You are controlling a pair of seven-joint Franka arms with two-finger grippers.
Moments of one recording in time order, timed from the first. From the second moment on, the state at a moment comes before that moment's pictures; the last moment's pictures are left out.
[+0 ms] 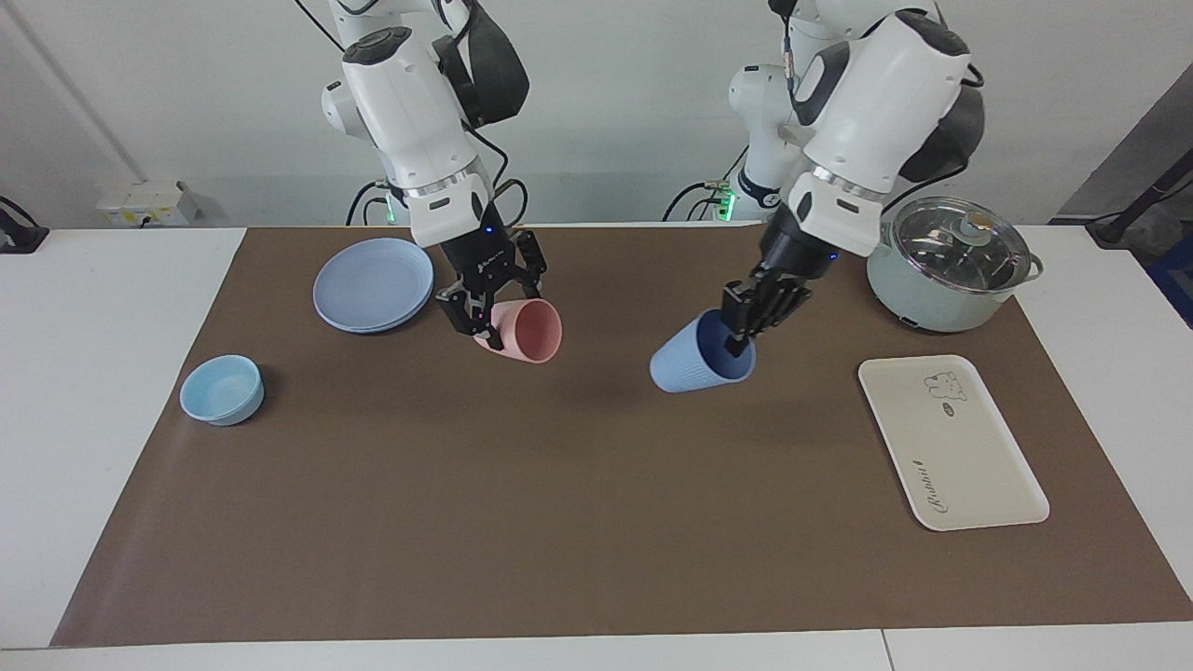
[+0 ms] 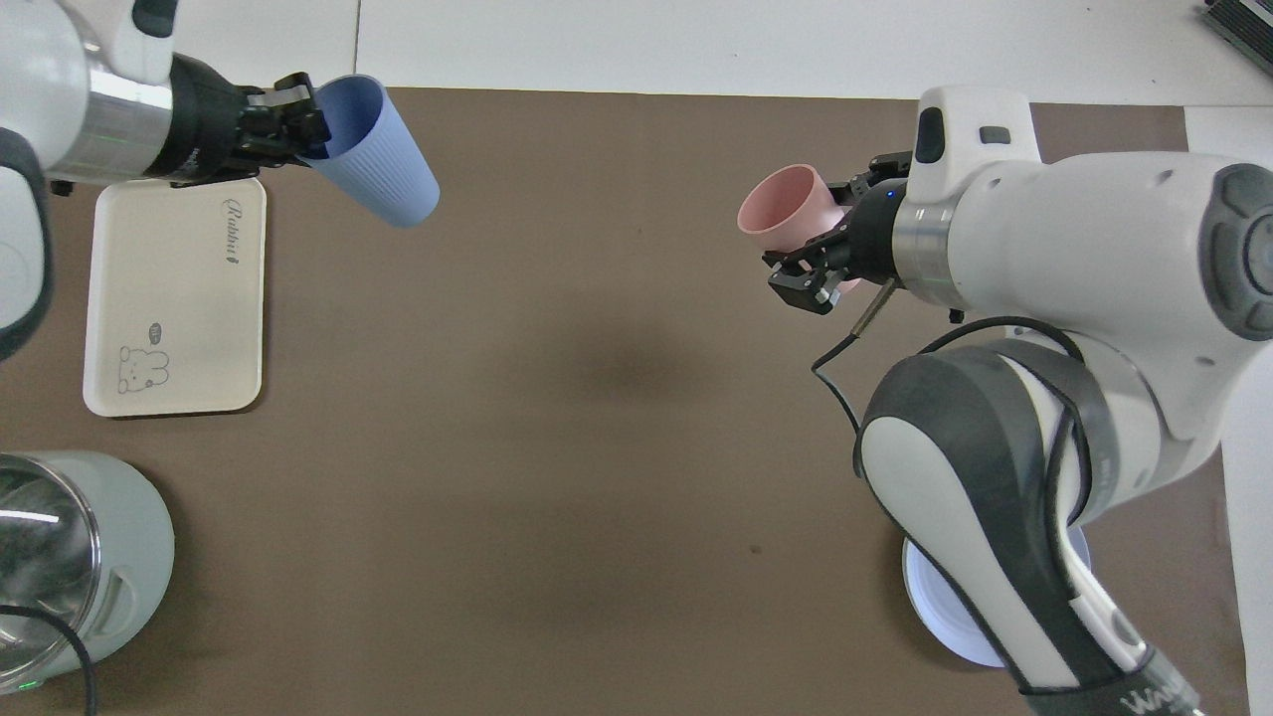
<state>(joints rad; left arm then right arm) -0.15 0.19 -0.06 -1.39 -0.17 1.92 -0.42 0.43 0.09 -0.14 -1.75 0.26 2.28 -0.63</state>
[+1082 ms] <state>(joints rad) 0.28 0.18 -0.05 -1.90 -0.22 2.55 0.23 -0.09 0.47 -0.14 -1.83 1.54 1.99 -2.17</state>
